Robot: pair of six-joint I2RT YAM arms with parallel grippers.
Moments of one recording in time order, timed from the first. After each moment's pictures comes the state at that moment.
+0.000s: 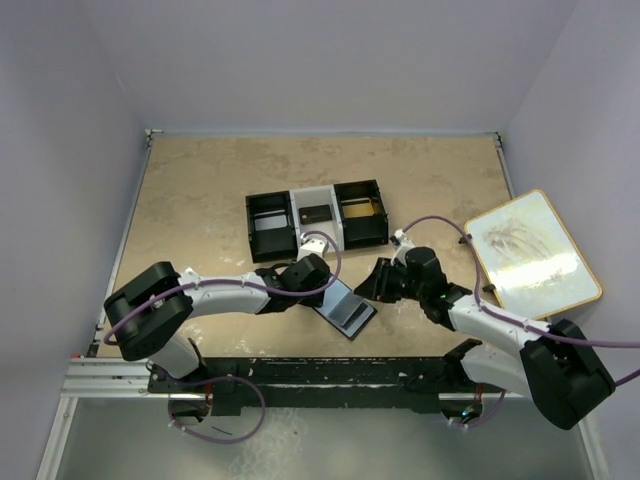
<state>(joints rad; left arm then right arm) -1.00 1.56 0.75 -0.12 -0.29 -0.67 0.54 1.10 0.33 0.14 -0.32 0.69</state>
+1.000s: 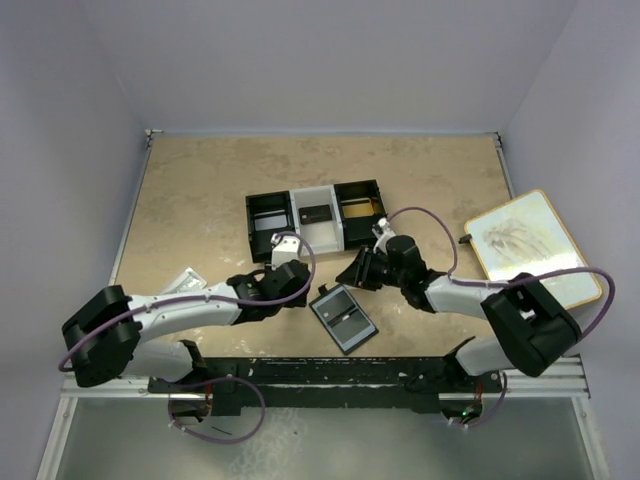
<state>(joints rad) -1.02 1.33 0.67 -0.28 -0.48 -0.78 0.59 1.43 0.42 0.43 -0.35 0.83</state>
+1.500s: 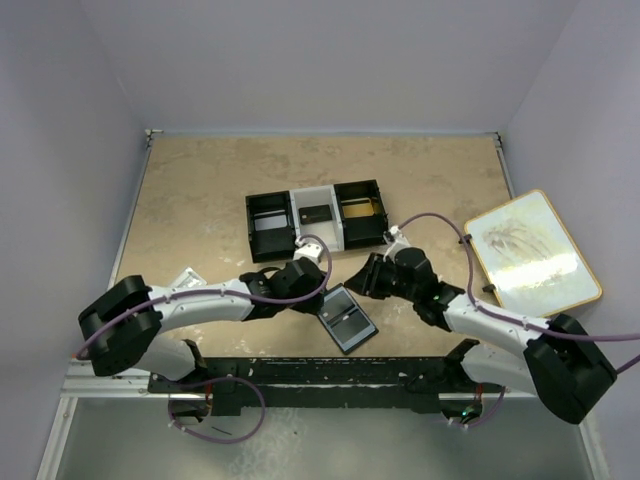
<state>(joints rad) -1.02 1.38 0.69 -0.18 -0.26 -0.65 0.65 1.13 0.38 0.22 -0.17 0.81</state>
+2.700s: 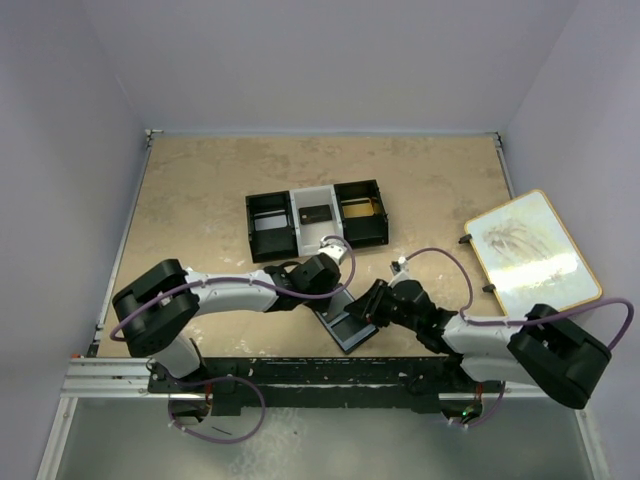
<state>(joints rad) -1.04 1.60 0.82 -0.16 -0.19 -0.51 0.82 1.18 0.11 0.52 -0.06 1.17</state>
